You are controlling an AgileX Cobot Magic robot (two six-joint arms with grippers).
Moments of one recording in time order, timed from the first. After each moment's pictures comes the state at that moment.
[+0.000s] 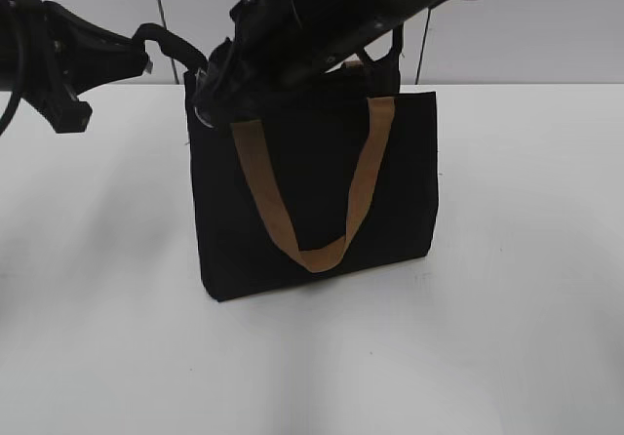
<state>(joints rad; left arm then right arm) -0.16 1.40 -0.84 -1.50 0.52 2.22 0.64 1.85 -1.44 0.64 0.54 -0.86</state>
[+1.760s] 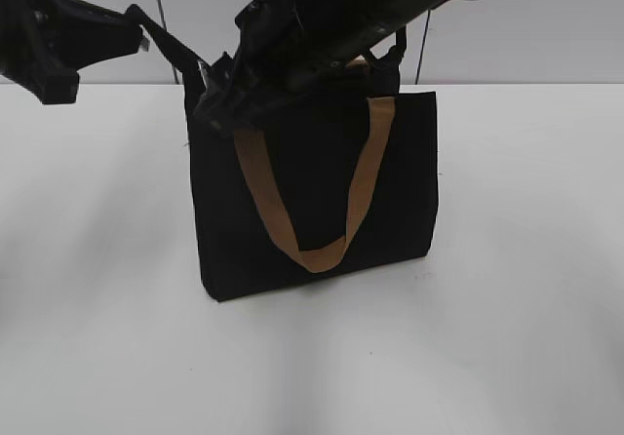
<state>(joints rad) -0.16 1.33 -0.84 -1.50 0.55 2.06 0.64 1.84 -1.44 0.58 0.54 -0.84</state>
